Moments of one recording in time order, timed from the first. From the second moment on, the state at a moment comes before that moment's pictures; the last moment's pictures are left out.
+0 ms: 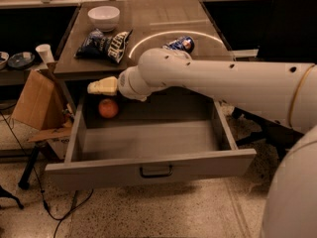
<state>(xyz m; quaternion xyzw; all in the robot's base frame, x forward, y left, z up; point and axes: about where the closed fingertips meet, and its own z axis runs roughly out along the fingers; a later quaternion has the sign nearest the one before) 0.661 0.125 0.764 -0.09 0.91 0.30 0.27</state>
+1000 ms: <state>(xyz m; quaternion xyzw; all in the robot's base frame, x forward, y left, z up) 0.679 0.140 0.758 -0.06 0.90 0.32 0.31</state>
